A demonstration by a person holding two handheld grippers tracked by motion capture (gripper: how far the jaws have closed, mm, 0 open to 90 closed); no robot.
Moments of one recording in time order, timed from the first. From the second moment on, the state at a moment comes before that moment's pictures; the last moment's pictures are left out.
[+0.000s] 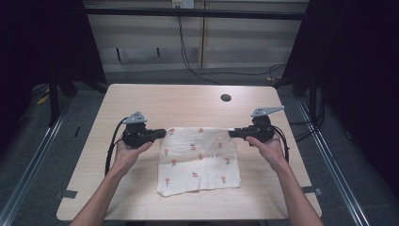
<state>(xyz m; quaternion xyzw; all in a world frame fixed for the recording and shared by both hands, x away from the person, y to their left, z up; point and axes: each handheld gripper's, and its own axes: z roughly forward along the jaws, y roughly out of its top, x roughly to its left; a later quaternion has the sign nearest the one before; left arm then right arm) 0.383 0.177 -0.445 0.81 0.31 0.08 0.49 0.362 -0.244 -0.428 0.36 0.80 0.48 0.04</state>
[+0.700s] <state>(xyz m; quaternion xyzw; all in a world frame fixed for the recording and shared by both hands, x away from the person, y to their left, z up) 0.416 0.186 -0.466 0.79 0.37 0.08 0.48 0.404 -0.239 -0.459 0.42 0.78 0.45 0.08</state>
